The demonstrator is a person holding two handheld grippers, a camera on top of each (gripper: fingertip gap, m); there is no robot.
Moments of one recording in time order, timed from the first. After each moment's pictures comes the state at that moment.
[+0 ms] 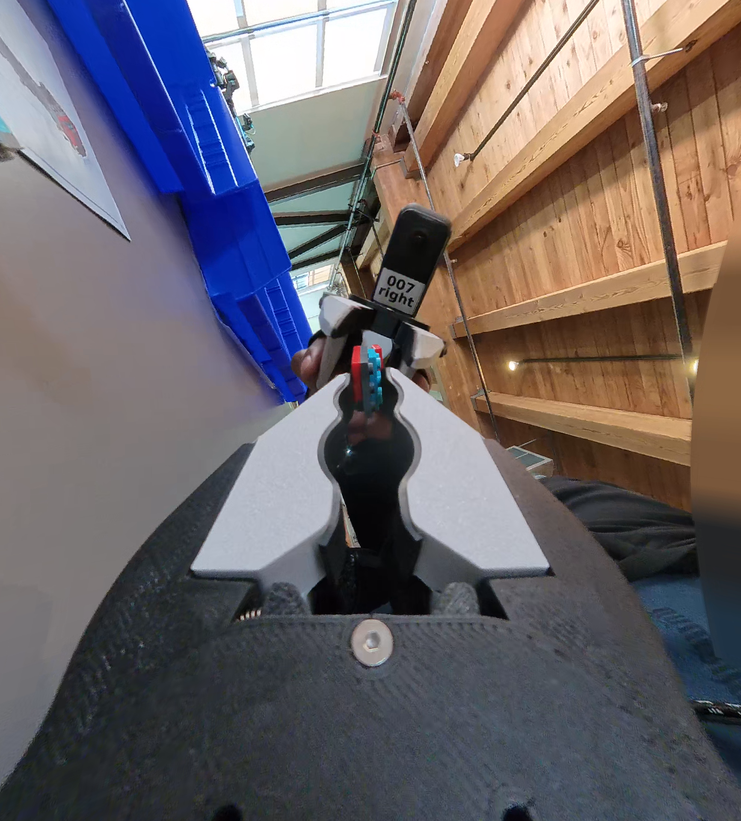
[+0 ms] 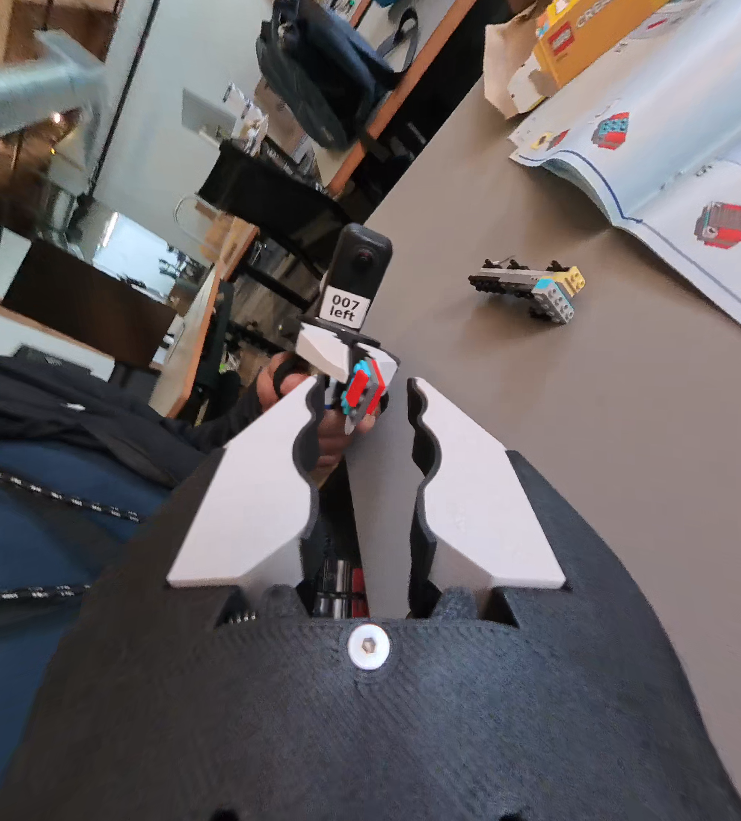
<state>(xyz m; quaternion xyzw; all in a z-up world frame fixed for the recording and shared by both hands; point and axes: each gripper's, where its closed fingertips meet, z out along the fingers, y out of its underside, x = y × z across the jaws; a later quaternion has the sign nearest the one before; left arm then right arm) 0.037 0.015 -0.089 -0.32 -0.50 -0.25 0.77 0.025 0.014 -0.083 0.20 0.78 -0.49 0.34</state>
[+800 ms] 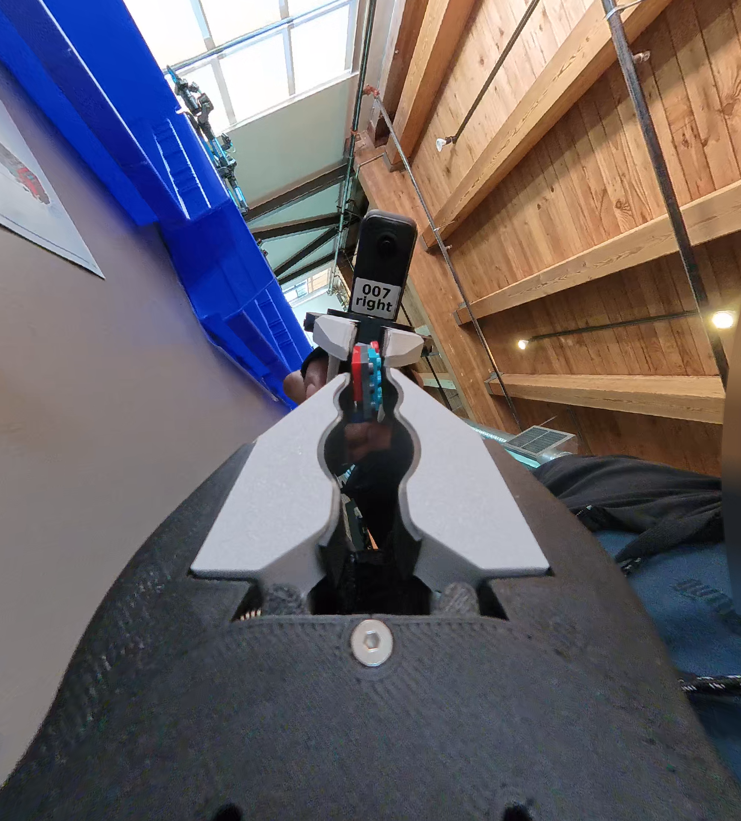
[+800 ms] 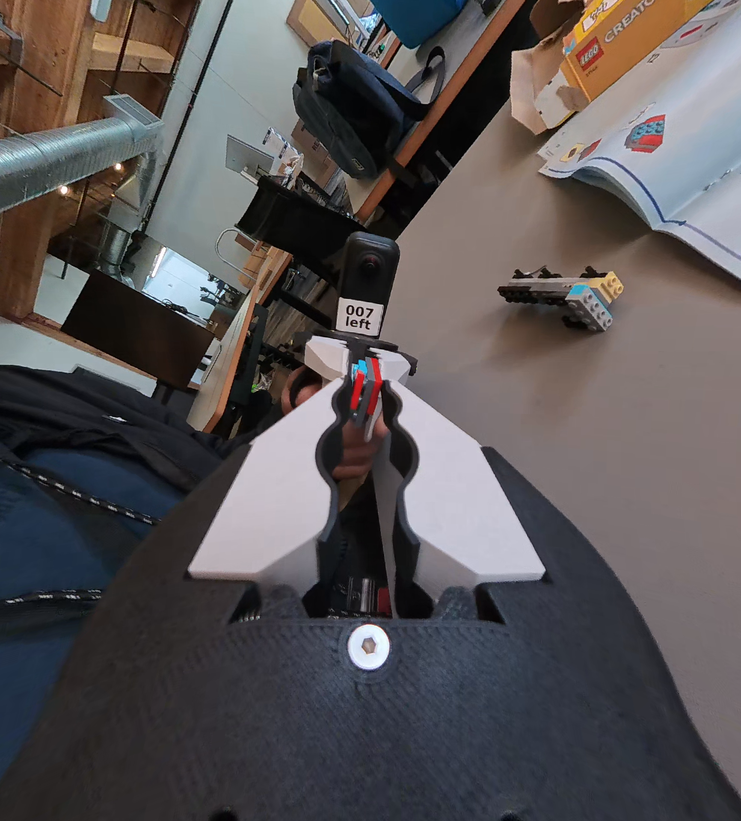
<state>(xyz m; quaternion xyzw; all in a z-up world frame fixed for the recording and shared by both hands) 0.041 0.016 -0.075 -0.35 -0.46 -0.21 0.79 0.034 0.011 -0.074 0.20 0.75 -0.51 0.37</state>
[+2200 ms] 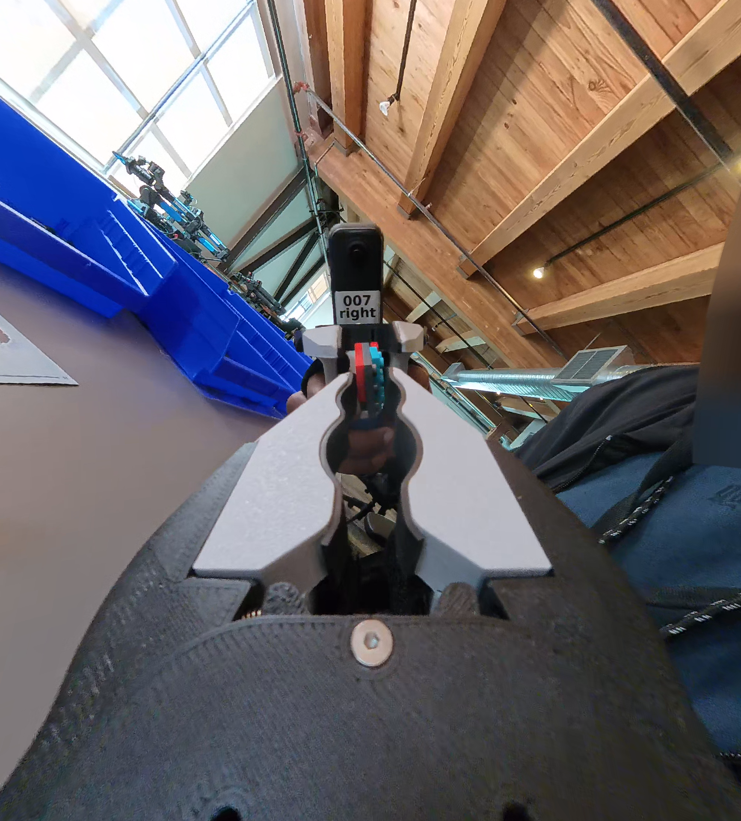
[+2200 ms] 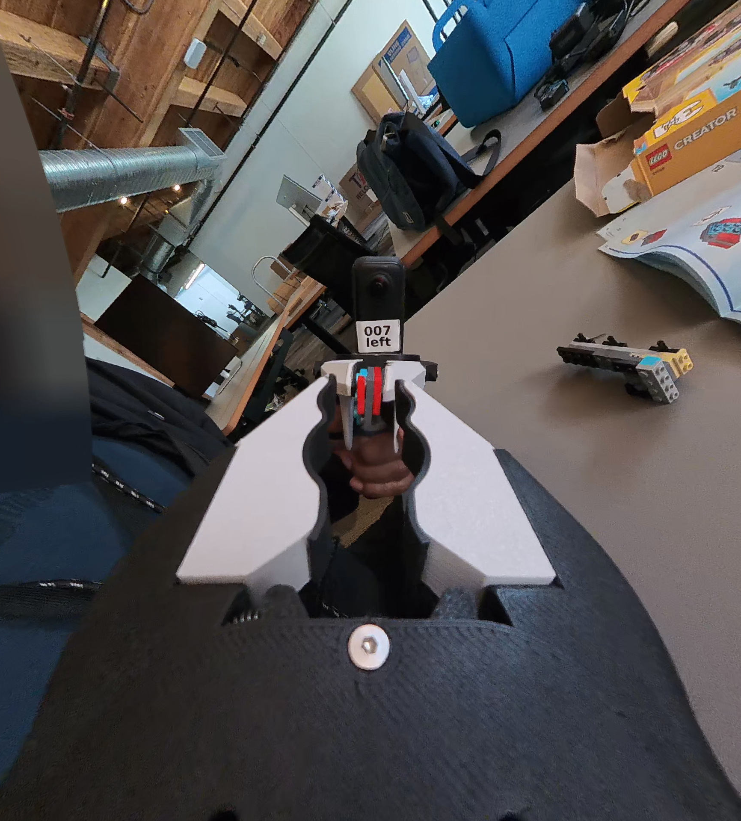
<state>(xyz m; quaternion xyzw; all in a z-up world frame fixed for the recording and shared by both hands) 0.061 0.016 -0.042 -0.43 -0.36 -0.09 0.82 0.053 0.011 -0.034 0.15 0.71 -0.58 0.36</state>
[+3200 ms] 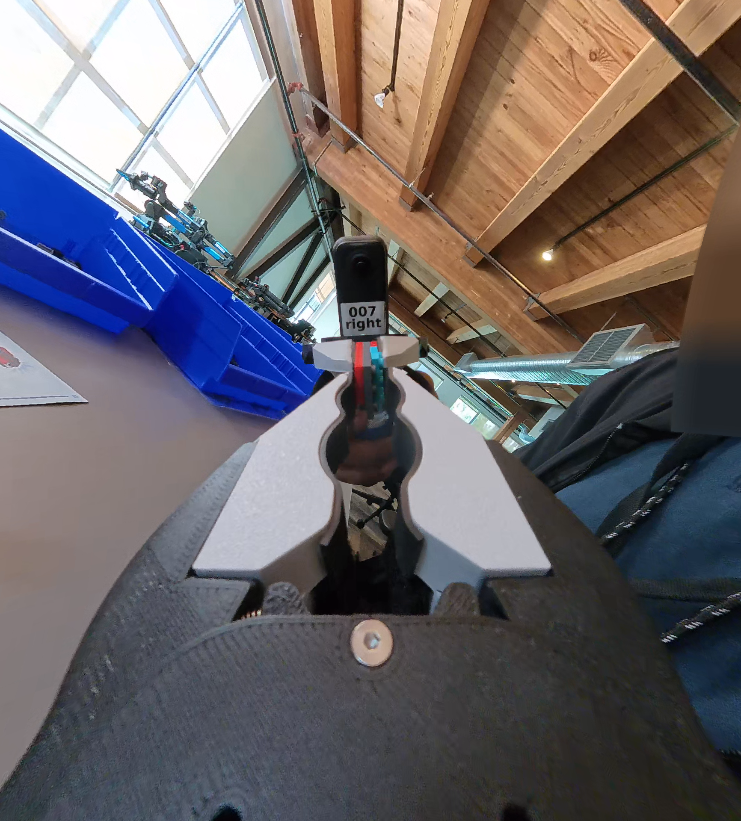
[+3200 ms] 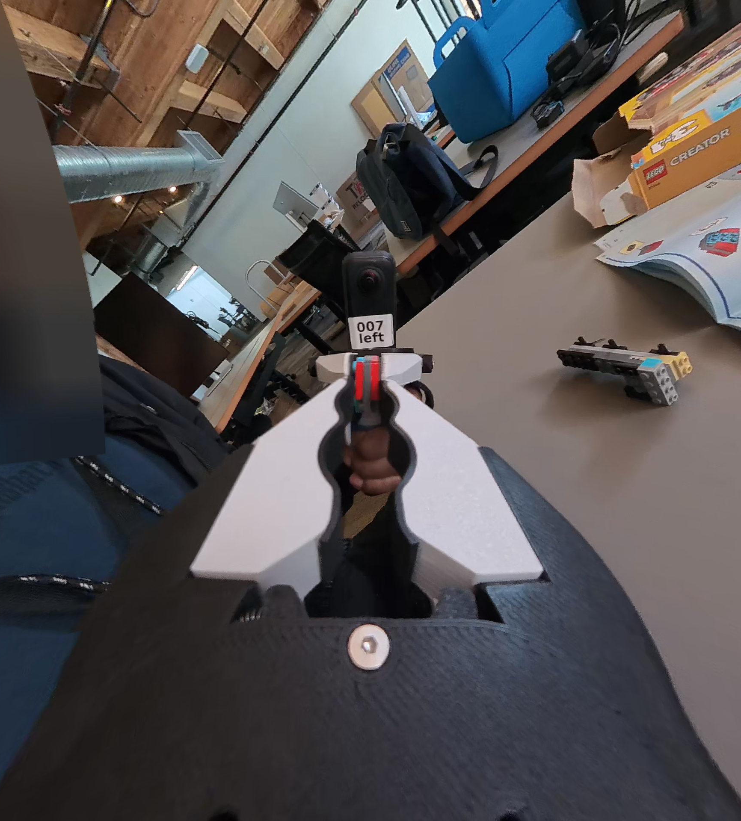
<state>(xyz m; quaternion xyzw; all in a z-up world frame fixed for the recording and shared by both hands) 0.064 0.017 -0.038 -0.44 -0.35 -0.06 0.82 0.059 0.015 -0.035 0.14 0.71 -0.60 0.35</state>
